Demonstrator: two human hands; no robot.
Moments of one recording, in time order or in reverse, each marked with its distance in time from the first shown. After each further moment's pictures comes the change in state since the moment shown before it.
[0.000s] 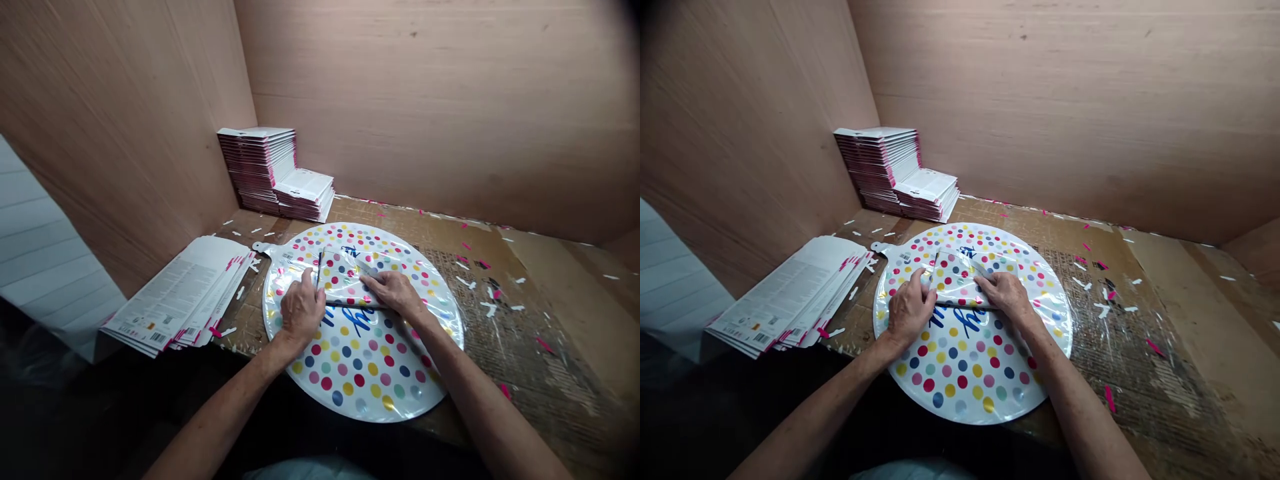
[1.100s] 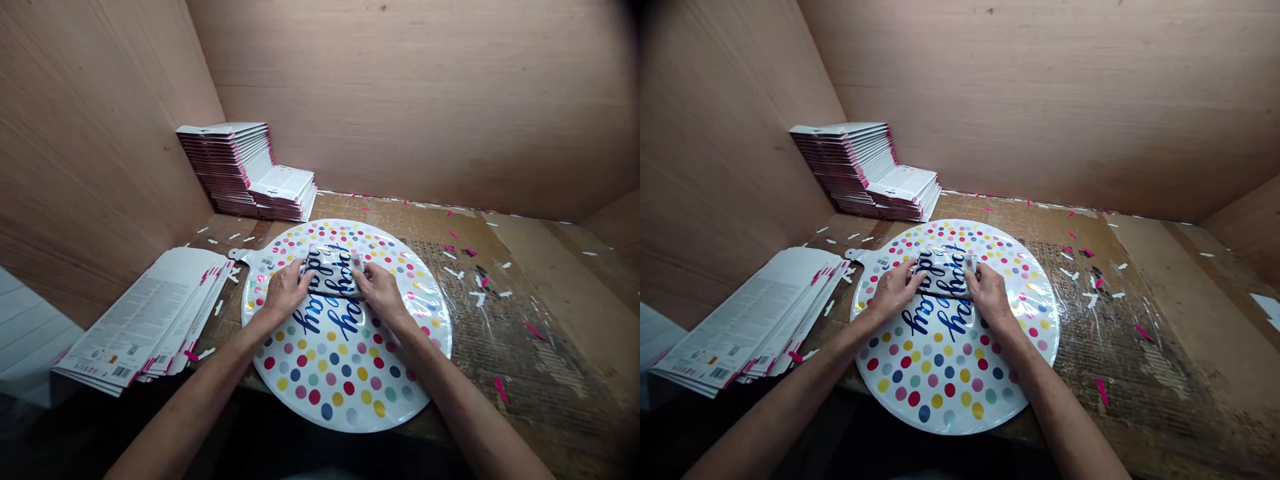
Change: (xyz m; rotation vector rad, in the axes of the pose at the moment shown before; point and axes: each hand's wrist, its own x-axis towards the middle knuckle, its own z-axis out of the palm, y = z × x) left_hand 0.059 -0.007 -0.009 -0.030 -0.264 0.115; right_hand -0.007 -0.015 0.011 0.104 0.205 0.079
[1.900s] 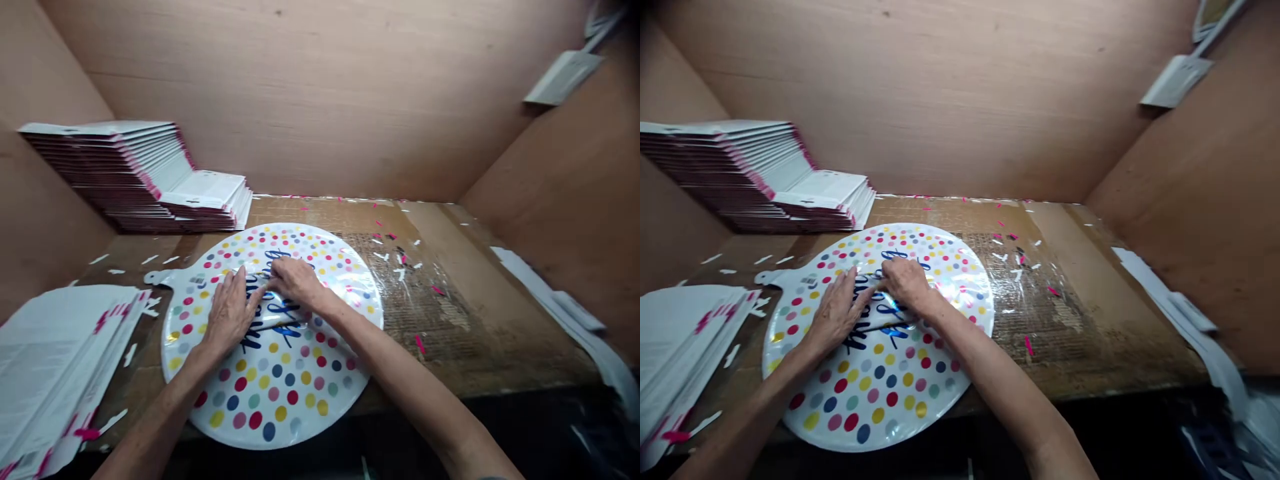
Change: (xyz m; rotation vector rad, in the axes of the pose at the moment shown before) left_hand 0.007 -0.012 0.040 0.310 0.082 0.193; right_hand 0.024 -0.048 -0.011 -0.497 -0.207 -0.450
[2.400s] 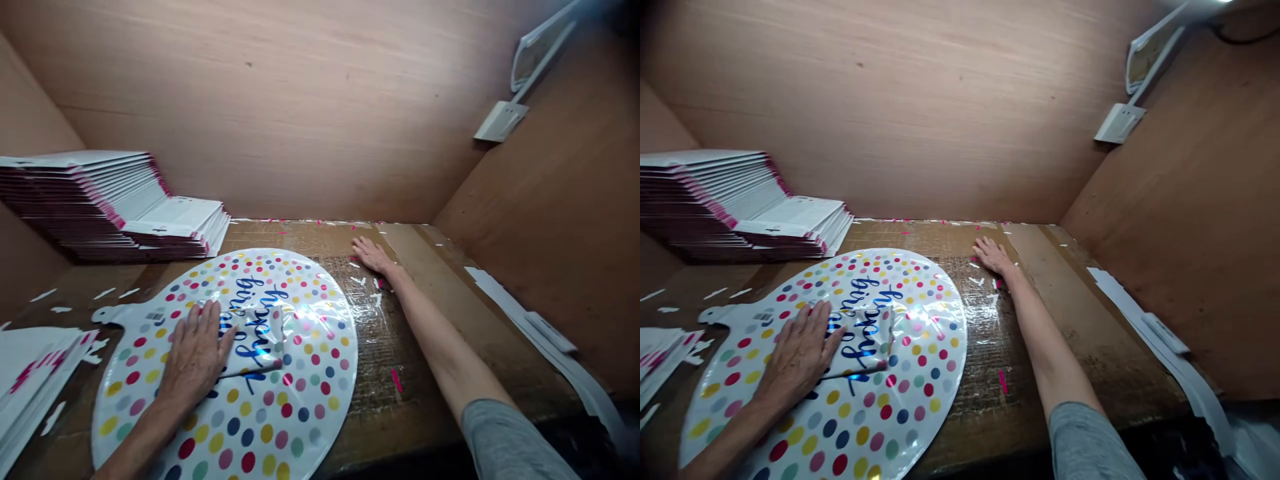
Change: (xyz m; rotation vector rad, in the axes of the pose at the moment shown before) left_hand -0.006 0.008 0.010 0.189 0.095 0.053; right_hand -0.046 0.297 -0.011 0.030 0.050 0.451
